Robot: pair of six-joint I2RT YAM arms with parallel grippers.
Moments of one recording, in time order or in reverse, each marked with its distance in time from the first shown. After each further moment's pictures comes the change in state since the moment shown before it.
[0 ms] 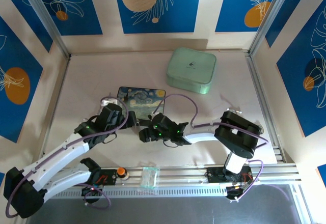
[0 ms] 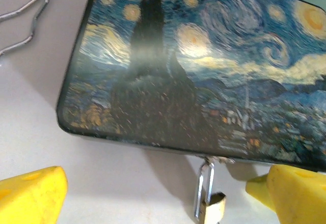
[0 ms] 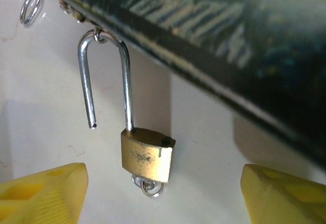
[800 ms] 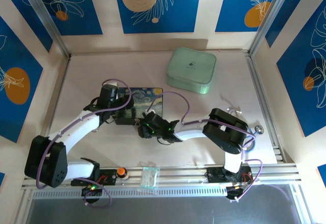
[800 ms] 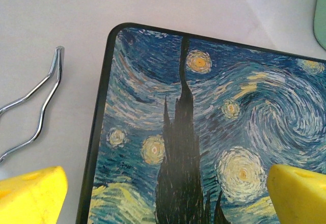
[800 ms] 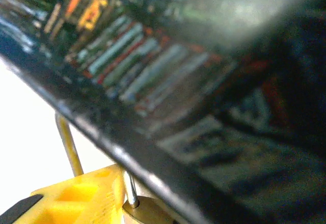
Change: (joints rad) left arm 0.280 0.383 0.098 0.323 0.140 0.237; right arm 0.017 0.134 0.138 -0.042 0.116 -0.026
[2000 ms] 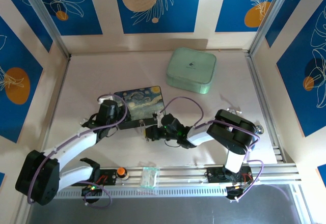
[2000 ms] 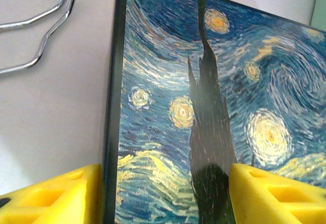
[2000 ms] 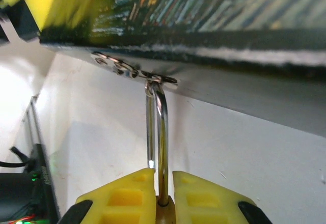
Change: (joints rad) left arm -0.100 -0.199 -0.275 0.127 -0.055 -0.249; right arm -0.098 -0.066 -0.318 0.531 -0.282 0.124
